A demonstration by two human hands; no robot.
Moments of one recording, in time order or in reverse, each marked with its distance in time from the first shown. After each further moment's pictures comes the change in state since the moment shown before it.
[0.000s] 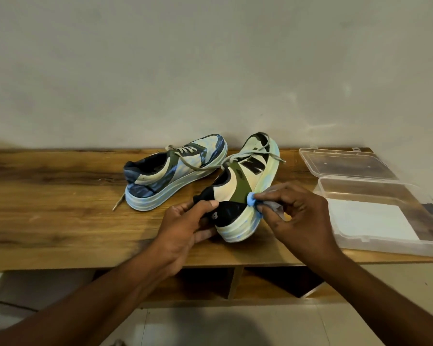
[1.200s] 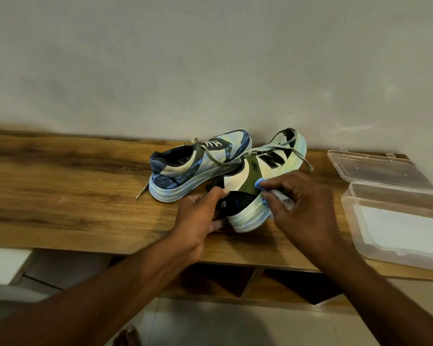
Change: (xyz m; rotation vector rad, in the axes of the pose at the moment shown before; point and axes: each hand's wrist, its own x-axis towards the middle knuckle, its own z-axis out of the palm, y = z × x) left_hand 0.012 0.007 -0.008 -0.032 0.186 0.003; right_hand 0.023 -0.023 0.031 -0.074 -0.034 -0.063
